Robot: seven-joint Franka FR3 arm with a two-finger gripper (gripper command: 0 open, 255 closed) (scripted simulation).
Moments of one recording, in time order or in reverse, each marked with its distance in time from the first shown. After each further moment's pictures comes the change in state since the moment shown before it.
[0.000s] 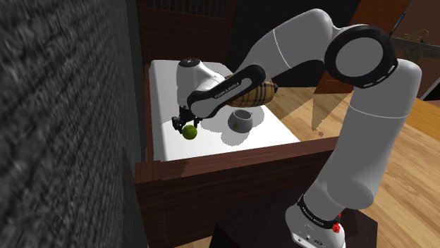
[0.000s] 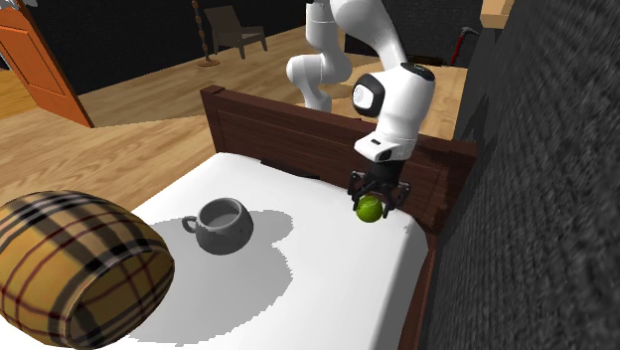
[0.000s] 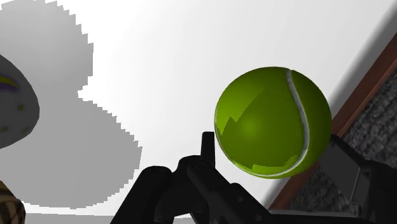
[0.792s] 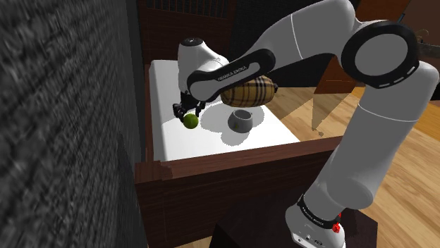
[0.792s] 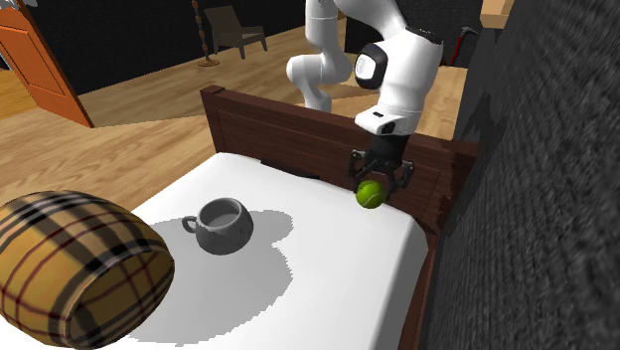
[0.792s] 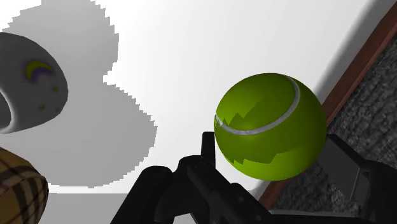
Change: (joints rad) arm -0.012 -0.091 0.011 0.045 0.056 -0.127 -0.066
